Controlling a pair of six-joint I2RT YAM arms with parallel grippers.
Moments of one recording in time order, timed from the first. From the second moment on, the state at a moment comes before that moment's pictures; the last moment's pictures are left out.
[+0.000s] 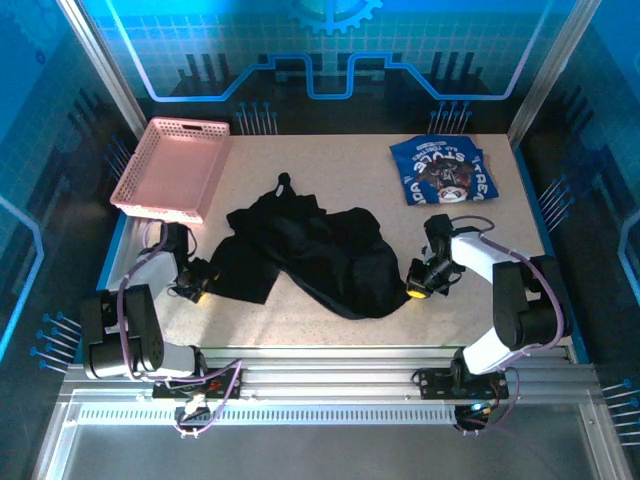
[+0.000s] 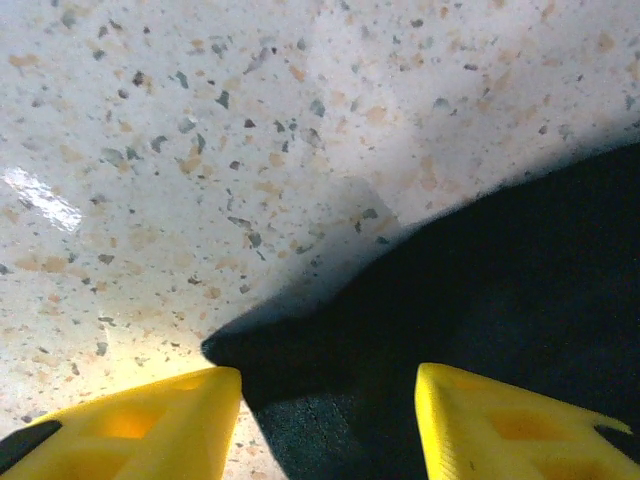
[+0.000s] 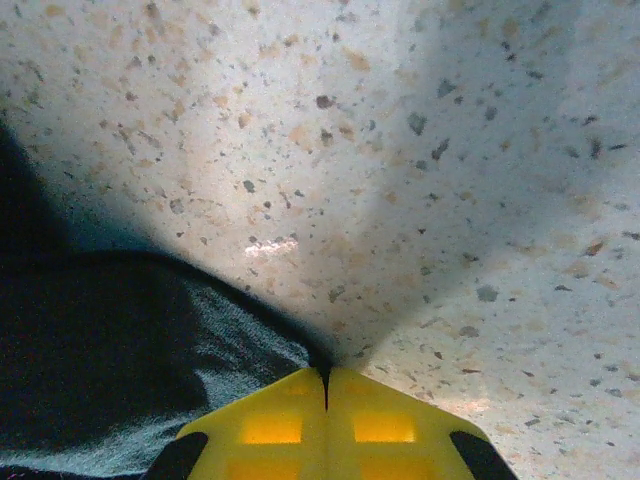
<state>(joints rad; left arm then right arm) 0.23 1.40 0.66 -0.61 0.15 -0.81 0.15 1.56 0.81 -0.81 -0.29 0.51</state>
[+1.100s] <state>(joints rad) 0.18 1.19 1.55 -0.66 0.33 -0.83 0.01 1.15 1.69 -1.09 -0.44 0.53</state>
